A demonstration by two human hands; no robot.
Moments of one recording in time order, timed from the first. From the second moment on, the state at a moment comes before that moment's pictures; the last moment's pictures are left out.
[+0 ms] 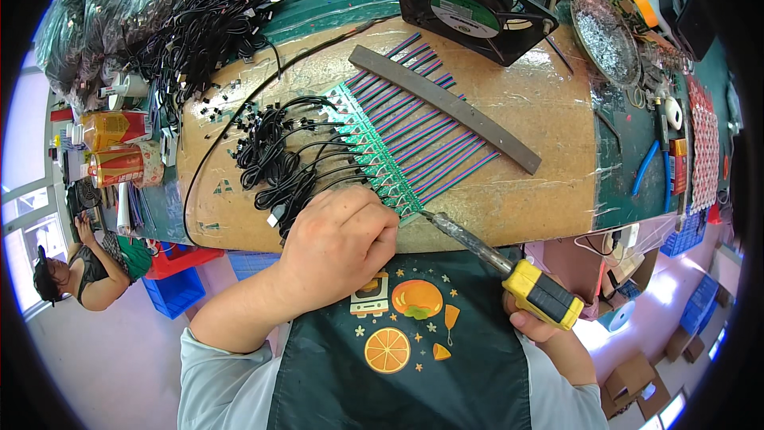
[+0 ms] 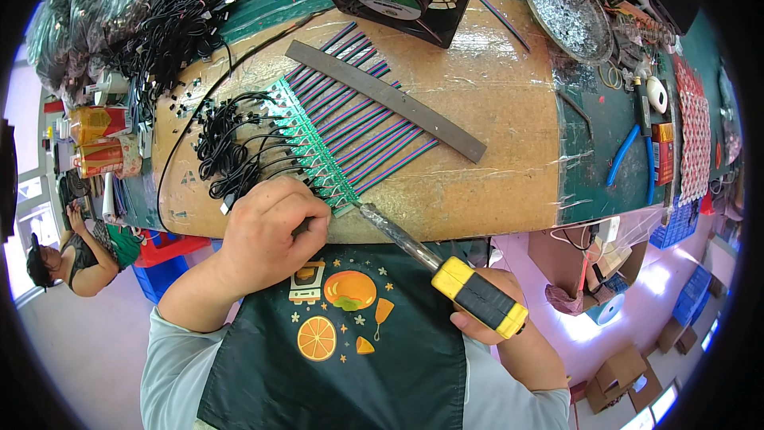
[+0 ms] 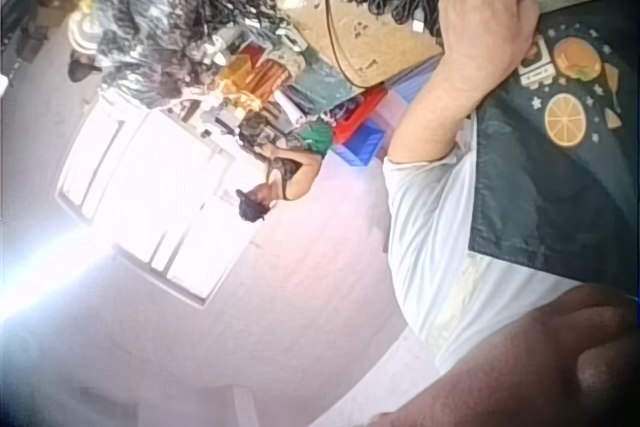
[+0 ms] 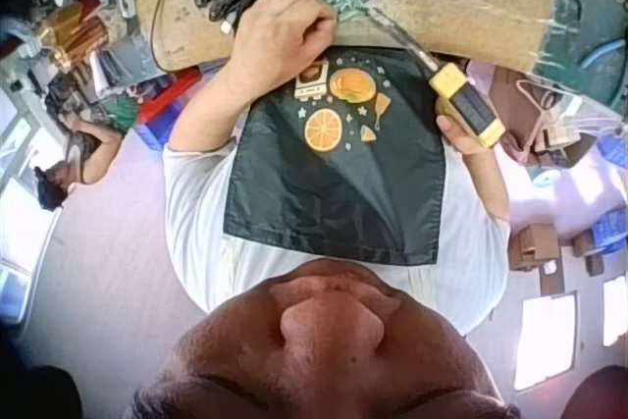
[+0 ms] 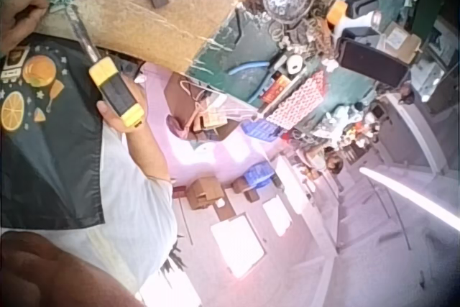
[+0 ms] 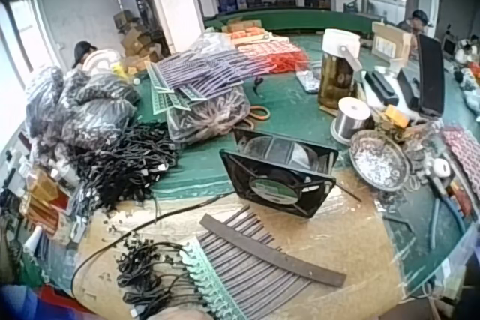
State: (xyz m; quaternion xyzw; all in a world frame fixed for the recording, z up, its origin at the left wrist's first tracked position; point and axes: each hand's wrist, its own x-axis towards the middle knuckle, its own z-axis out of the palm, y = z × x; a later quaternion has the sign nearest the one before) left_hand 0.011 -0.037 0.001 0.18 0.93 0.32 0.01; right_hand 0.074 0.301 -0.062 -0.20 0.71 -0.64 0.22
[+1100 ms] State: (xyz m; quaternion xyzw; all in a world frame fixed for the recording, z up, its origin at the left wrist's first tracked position) left_hand -0.029 -0.076 0.019 0.11 0.94 0.31 -0.09; right_hand -0.108 0.316 -0.024 0.26 0.63 -0.73 -0.03
